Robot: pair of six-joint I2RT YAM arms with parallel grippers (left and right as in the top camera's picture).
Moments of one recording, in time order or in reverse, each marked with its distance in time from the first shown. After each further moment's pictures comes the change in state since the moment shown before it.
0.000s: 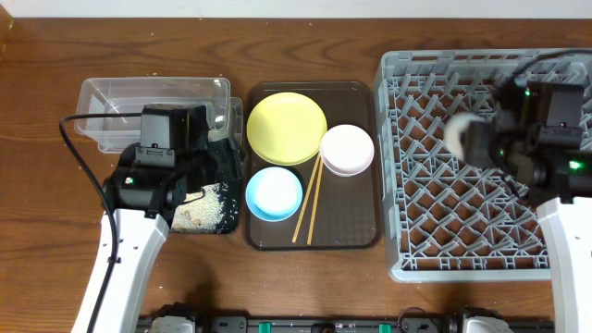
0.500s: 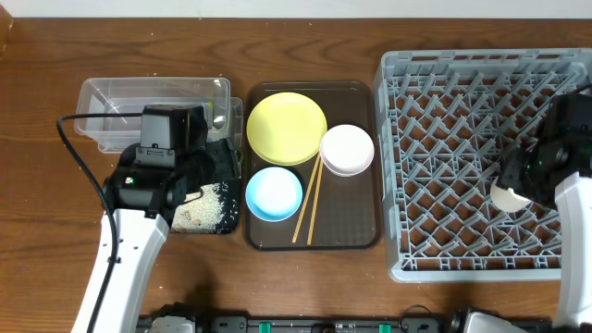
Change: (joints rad) left arm 0.000 0.000 0.000 -0.001 -0.044 0.009; right arm -0.185 0.124 -0.025 -0.169 0.166 0.134
